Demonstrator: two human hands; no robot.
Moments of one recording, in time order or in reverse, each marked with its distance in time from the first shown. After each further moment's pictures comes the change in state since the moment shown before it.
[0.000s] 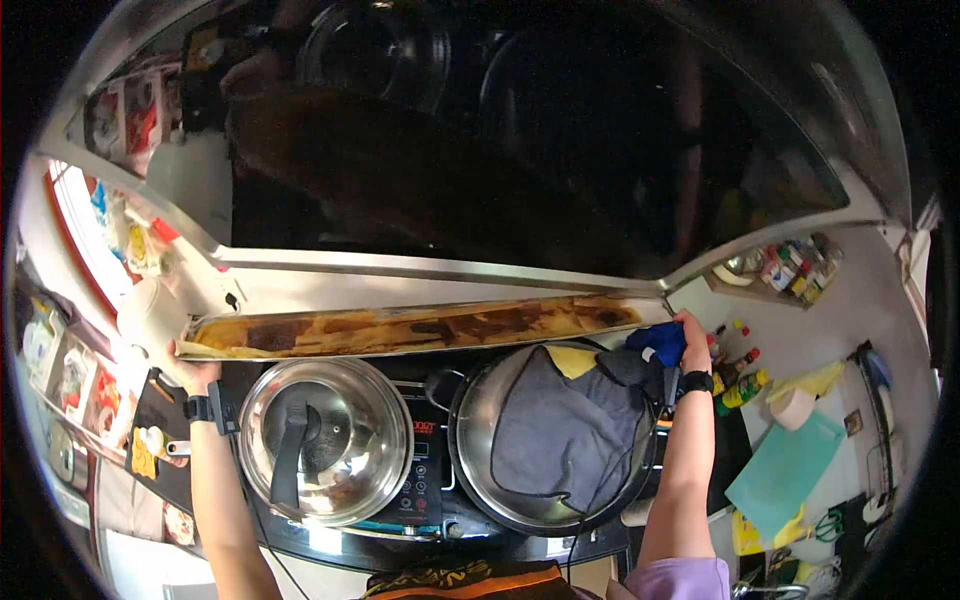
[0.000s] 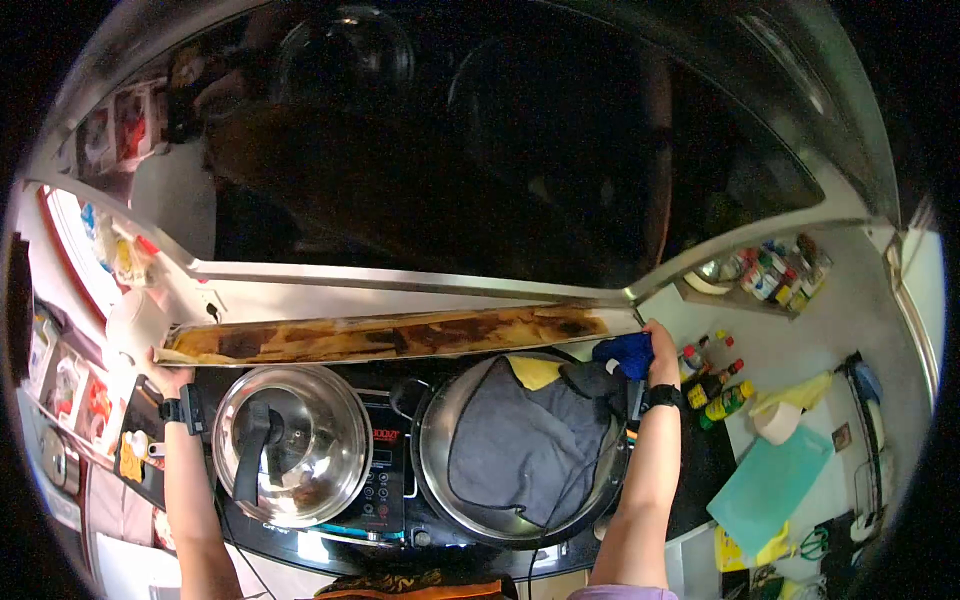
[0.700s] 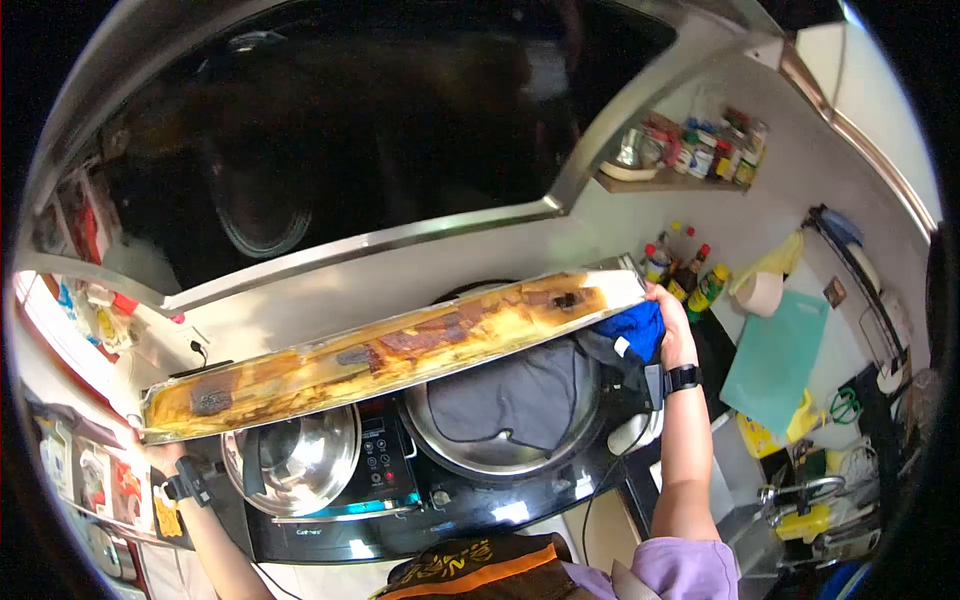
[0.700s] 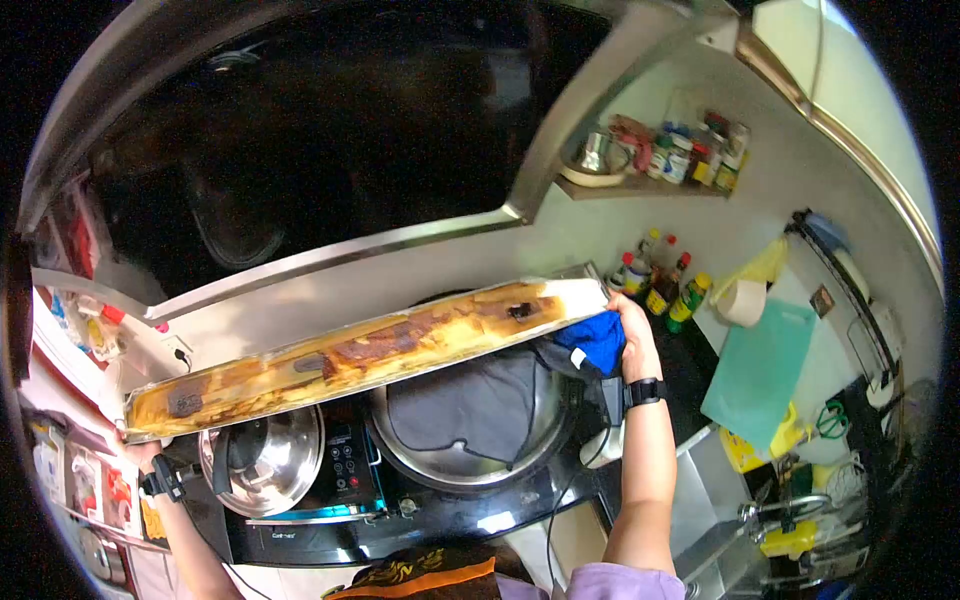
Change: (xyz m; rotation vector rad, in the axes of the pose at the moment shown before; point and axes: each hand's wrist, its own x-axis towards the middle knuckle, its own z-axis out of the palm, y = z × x) left_hand -0.085 0.052 0.001 0.085 -0.066 0.081; right_hand -0.129 0.029 -0.110 0.356 -0.329 -0.117
